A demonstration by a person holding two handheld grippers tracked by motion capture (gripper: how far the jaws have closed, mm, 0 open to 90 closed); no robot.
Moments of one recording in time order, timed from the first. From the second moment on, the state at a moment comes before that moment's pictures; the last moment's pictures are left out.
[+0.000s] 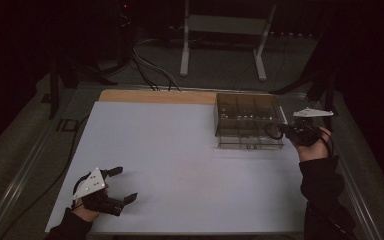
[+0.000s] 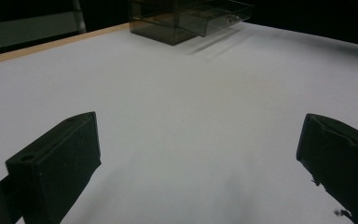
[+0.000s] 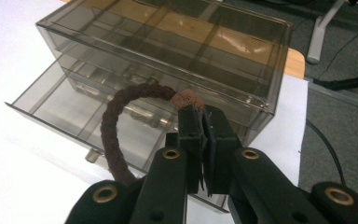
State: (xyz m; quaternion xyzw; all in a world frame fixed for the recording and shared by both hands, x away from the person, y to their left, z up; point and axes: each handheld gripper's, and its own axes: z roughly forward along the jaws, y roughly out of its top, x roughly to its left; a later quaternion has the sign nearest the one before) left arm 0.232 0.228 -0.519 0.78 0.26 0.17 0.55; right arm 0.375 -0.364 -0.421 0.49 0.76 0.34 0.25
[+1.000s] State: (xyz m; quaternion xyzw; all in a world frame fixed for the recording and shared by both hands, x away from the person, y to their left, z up) left arm 0.232 0.228 -0.519 0.78 0.26 0.17 0.55; right arm 0.401 -0.377 -0.454 0.52 0.77 0.30 0.23
